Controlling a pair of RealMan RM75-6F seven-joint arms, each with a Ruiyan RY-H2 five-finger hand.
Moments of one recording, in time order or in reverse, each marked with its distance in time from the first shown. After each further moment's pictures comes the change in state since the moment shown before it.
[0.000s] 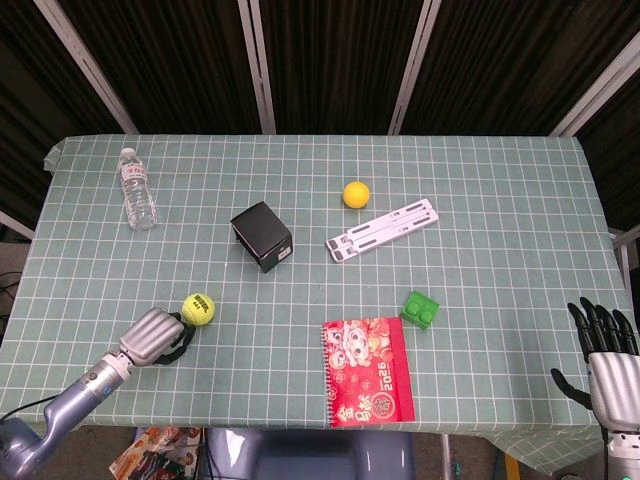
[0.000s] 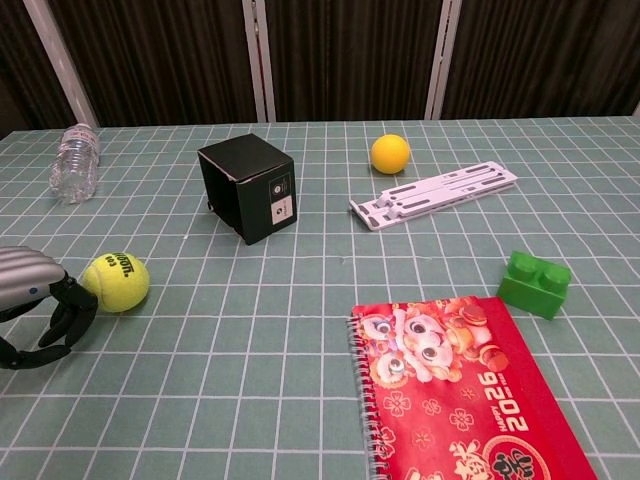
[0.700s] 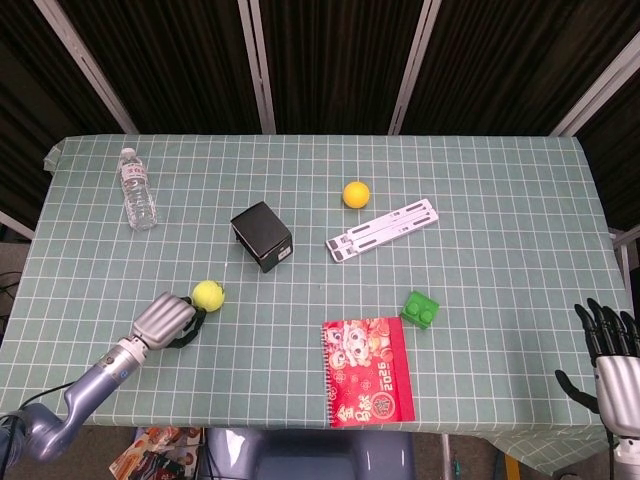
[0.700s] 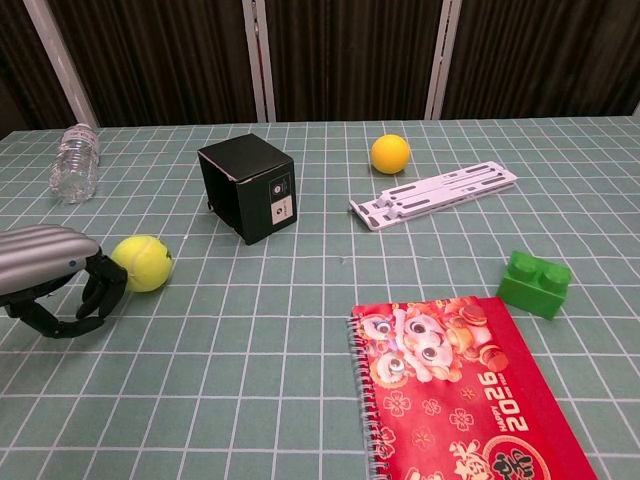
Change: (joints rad) left arm -0.053 -0.045 -0.061 0.001 -0.095 -0.061 0.061; right arm -0.017 0.010 0.000 0.000 -0.020 0.037 0.026
